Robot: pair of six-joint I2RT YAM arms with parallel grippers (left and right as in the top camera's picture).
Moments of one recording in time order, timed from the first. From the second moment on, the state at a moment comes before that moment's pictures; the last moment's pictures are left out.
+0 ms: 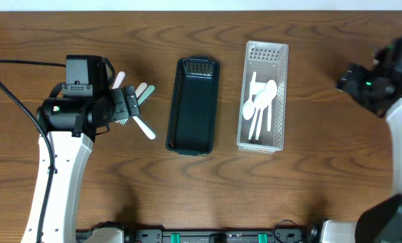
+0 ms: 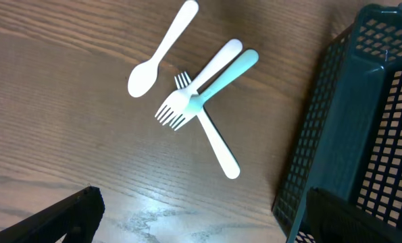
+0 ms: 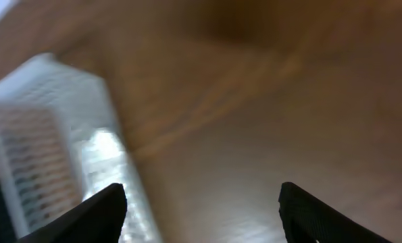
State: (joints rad) left arm -0.03 1.31 1.29 -1.05 -0.04 -0.25; right arm -0.31 1.55 1.35 -0.87 -0.15 0.36
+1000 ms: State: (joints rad) left arm -0.02 1.88 1.49 -0.94 -0.01 0.31; right arm -0.41 1.63 1.34 -0.97 -0.15 0.35
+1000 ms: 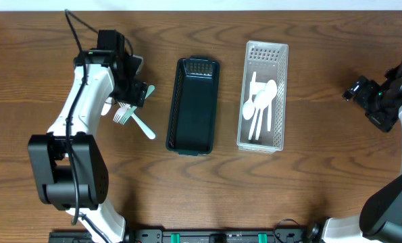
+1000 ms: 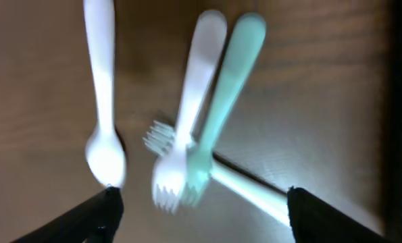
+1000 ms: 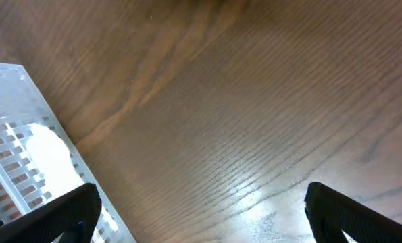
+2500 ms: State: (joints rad) left arm 0.05 2.10 1.49 -0.81 0.05 0.56; right arm -0.41 1.63 1.34 -0.98 -0.15 0.35
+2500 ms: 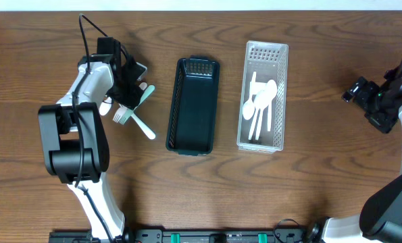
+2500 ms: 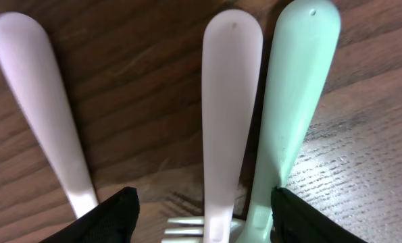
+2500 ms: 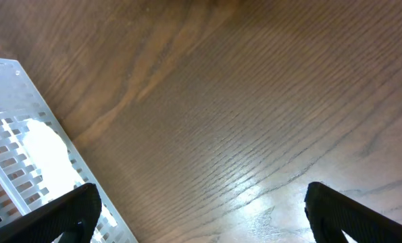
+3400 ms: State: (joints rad) left arm 0.05 2.12 1.49 -0.83 0.07 0.59; right arm -0.41 1.63 1.34 -1.00 -0.14 0.35
